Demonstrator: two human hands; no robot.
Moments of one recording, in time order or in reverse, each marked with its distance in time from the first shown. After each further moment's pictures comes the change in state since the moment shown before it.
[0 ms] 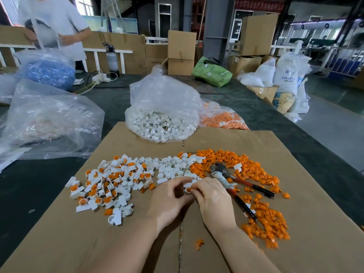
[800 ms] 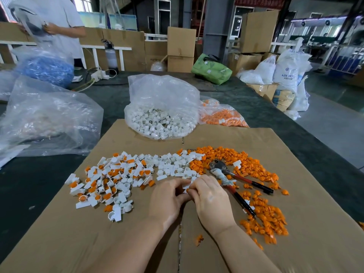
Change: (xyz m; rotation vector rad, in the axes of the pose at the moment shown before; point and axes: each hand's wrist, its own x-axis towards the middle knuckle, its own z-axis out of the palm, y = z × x) left_hand -0.001 -0.005 0.009 0.169 0.120 0.120; right_hand -0.003 -0.005 -0.001 -0.010 -0.049 -0.031
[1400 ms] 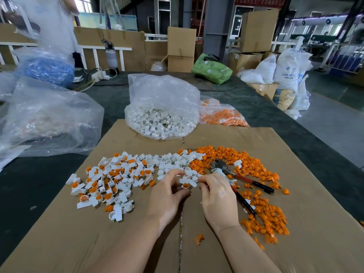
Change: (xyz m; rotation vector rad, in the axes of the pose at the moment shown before) left_hand -0.004 0.005 -0.008 -0.193 0.016 -0.115; right_hand -0.001 0.007 0.002 0.055 0.131 0.178
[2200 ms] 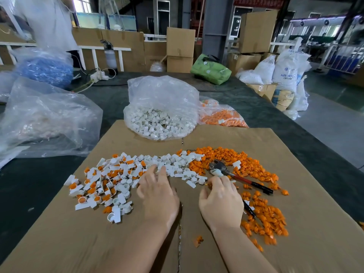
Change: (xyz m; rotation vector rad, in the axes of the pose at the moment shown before) left_hand 0.003 -0.004 0.009 0.547 0.263 -0.093; right_hand -0.003 0.000 0.001 -0.286 -0.042 0.217
